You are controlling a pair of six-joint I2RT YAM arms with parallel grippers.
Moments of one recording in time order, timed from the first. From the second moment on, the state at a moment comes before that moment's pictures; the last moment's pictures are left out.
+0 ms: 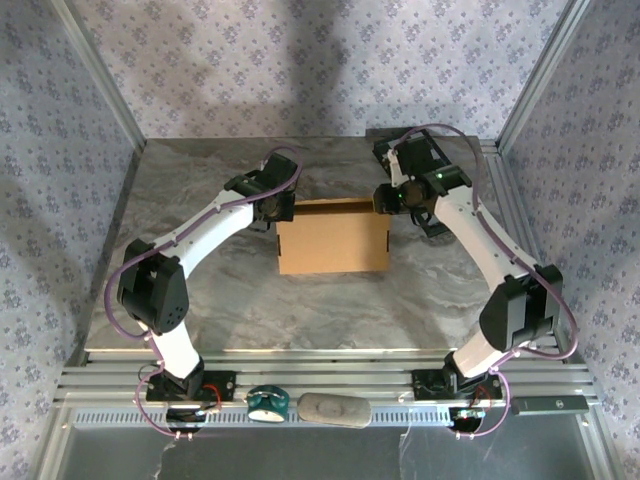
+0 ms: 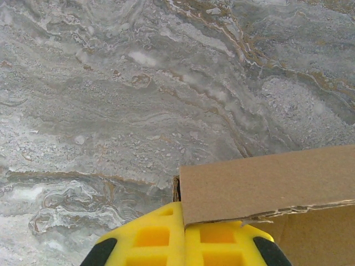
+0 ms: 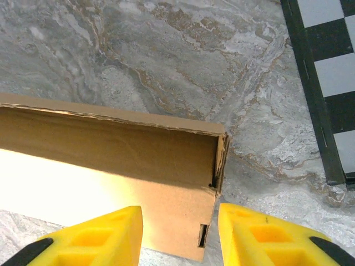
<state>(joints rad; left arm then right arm) -0.59 1.75 1.49 -0.79 -0.27 -0.42 0.36 1.56 1.49 -0.90 -0.06 0.20</state>
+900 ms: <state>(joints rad) -0.62 1.71 1.43 -0.72 -0.32 -0.42 0.21 1.58 1.37 -0.82 -0.42 1.46</state>
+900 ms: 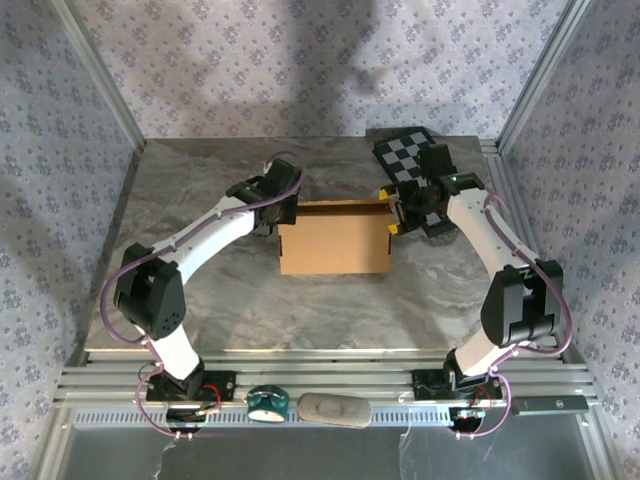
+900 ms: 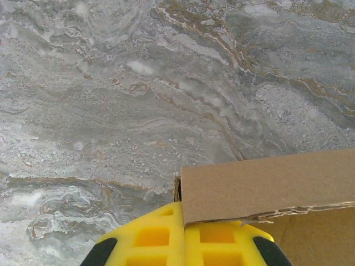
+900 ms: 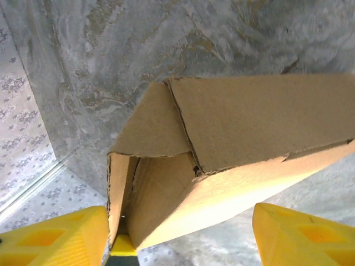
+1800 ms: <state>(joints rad) -0.62 1.69 1.41 -0.71 -0.35 -0.42 0.14 1.72 1.42 -0.80 -0.58 1.50</state>
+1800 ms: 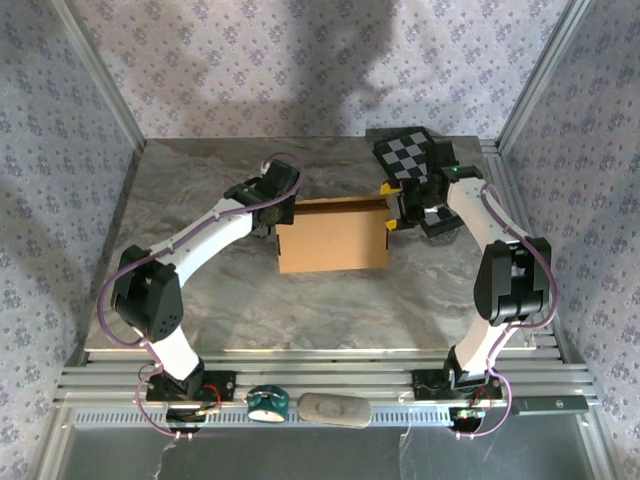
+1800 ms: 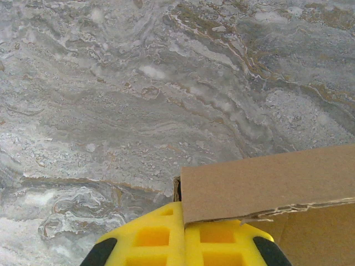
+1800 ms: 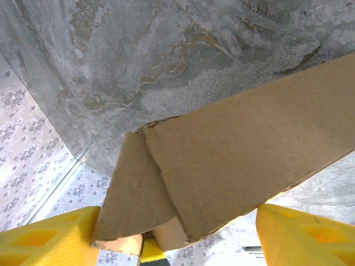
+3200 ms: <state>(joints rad) -0.62 1.59 1.33 -0.63 -0.32 -0.45 0.15 1.68 1.35 -0.76 -0.58 1.49</state>
